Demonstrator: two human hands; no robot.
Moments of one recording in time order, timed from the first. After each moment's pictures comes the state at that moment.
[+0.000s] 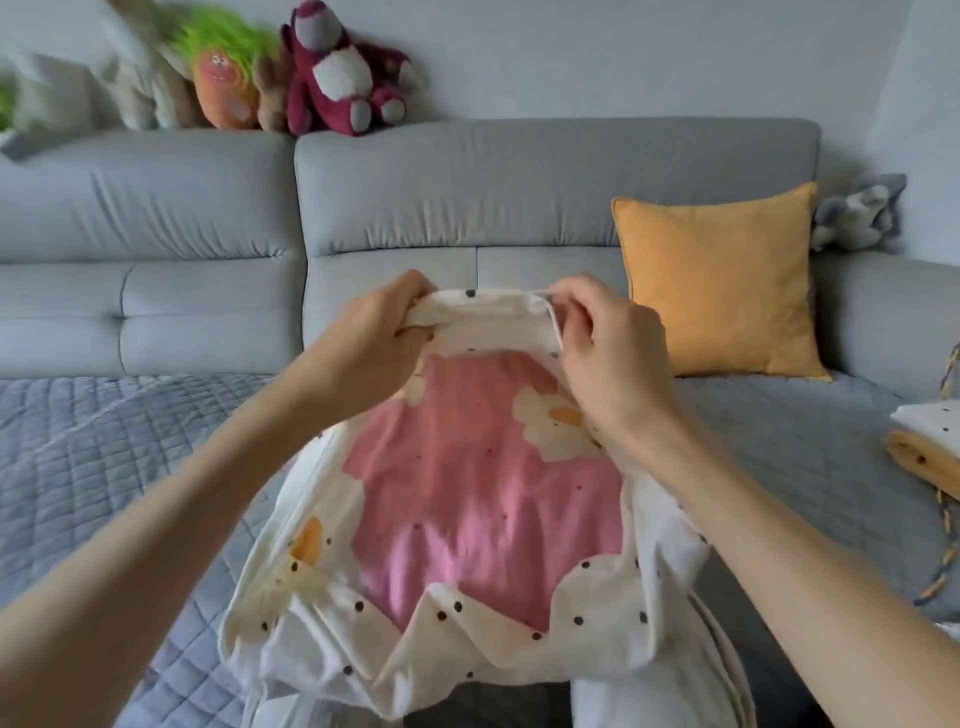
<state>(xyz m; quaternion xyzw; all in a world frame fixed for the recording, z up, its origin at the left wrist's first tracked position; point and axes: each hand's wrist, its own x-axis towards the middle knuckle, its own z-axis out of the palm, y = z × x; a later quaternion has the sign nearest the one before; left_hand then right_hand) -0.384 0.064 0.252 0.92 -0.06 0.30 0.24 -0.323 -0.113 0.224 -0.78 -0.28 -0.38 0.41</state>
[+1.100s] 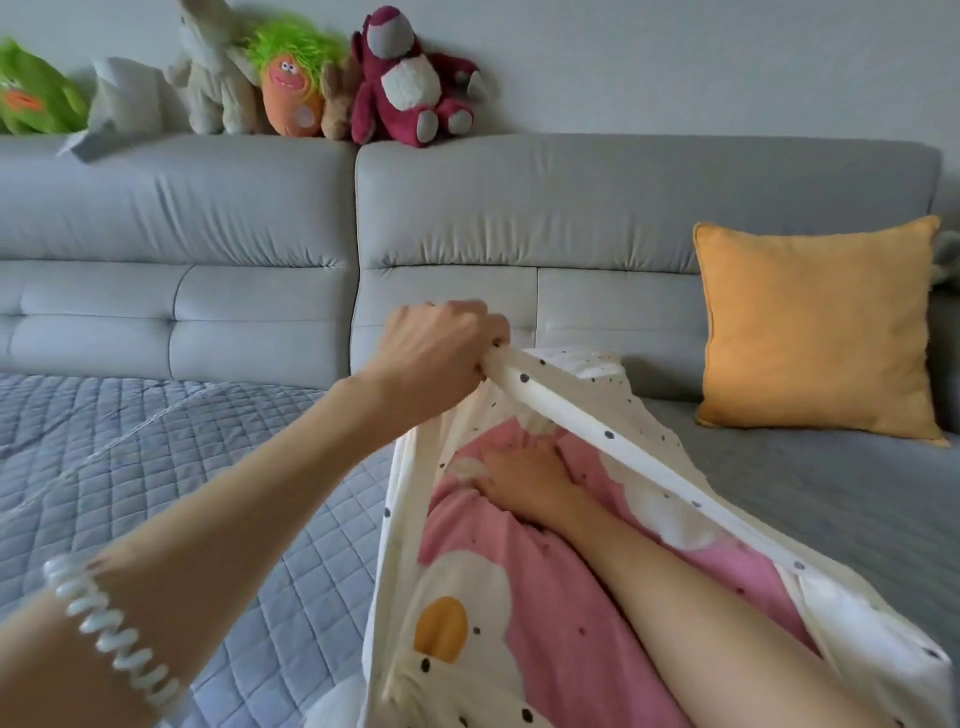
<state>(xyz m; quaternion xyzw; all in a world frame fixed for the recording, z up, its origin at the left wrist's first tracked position) -0.312 0.131 0.262 0.95 -0.06 0.30 -0.07 -0.224 0.037 0.133 -0.94 -0.35 -0.01 0.04</state>
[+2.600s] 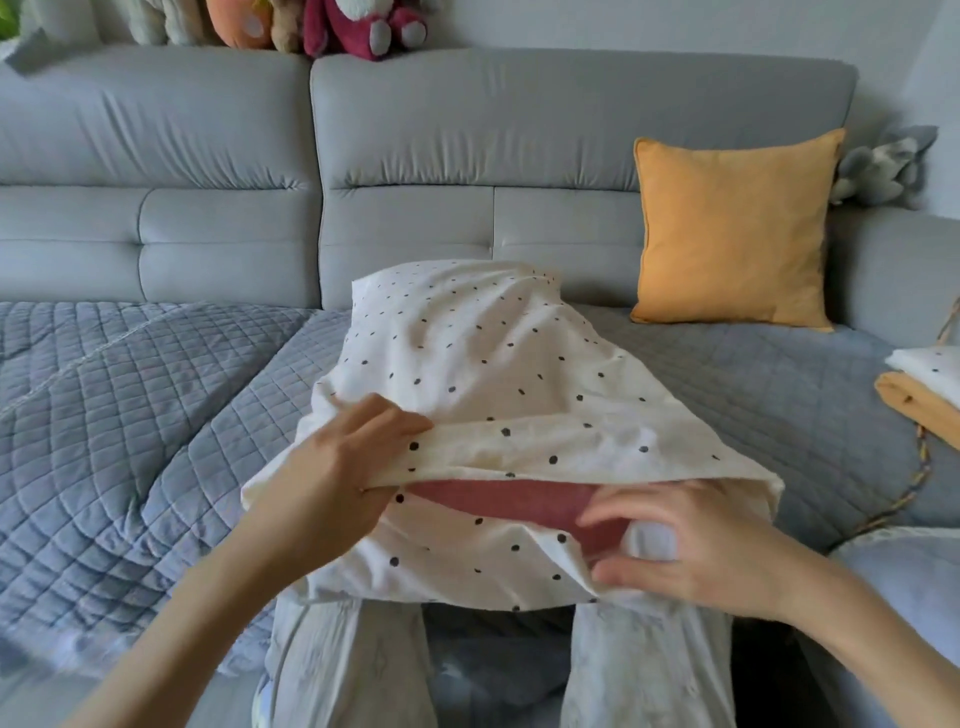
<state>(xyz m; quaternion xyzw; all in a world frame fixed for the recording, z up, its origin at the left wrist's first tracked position) -0.493 0.097 0.121 0.92 -0.15 0.30 0.19 -0.424 -0.193 0.131 -0.88 -0.42 0.07 0.20</state>
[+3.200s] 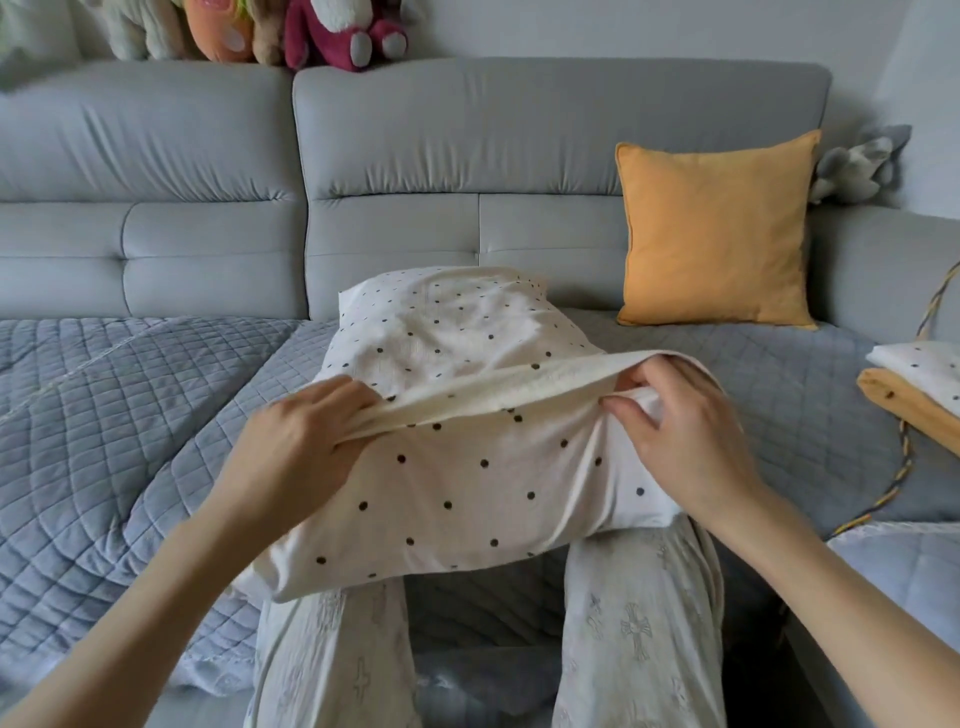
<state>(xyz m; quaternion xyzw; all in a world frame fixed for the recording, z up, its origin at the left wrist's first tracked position) -0.474 0.106 0.140 0.91 -0.13 0.39 0.08 -0.375 -0.182 0.135 -0.84 -0.30 -0.36 0.28</state>
